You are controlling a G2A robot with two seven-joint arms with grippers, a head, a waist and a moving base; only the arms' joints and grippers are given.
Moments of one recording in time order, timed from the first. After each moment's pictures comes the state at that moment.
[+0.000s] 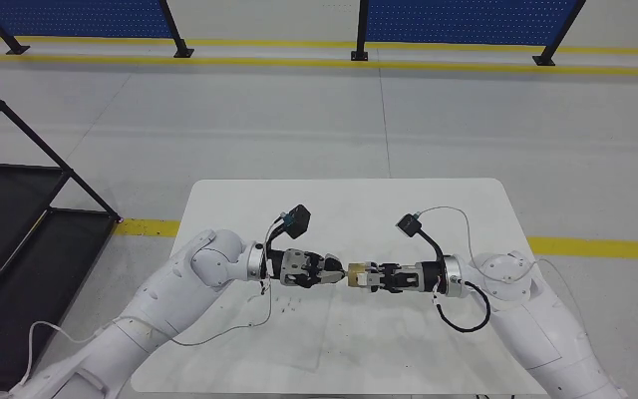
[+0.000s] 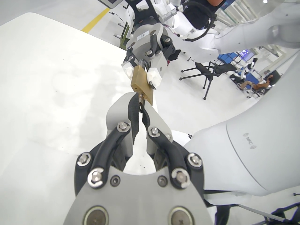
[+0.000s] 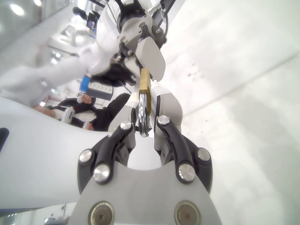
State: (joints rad) left arm 1.09 -0.93 -0.87 -1.48 0.12 -0.99 -0.64; right arm -1.16 -1.01 1.02 -1.57 0.28 -0.40 1.16
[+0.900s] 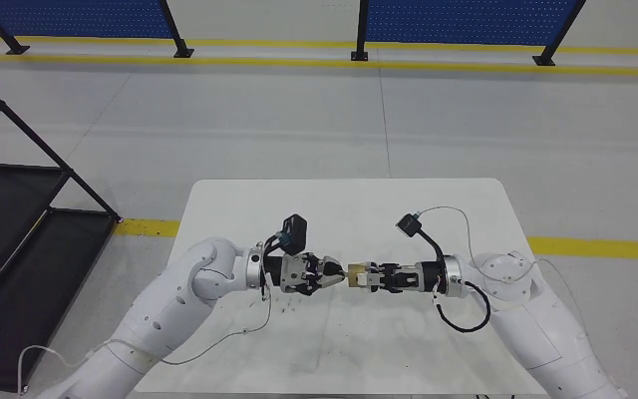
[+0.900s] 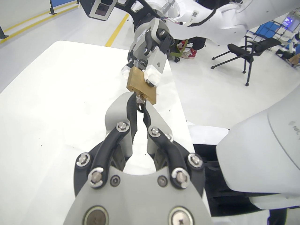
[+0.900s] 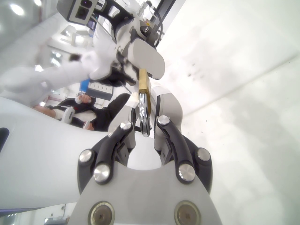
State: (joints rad) left arm 1.23 -0.94 -1.01 -1.62 0.67 -1.00 -0.27; right arm -1.16 -1.01 1.02 -1.57 0.28 -0.40 1.16
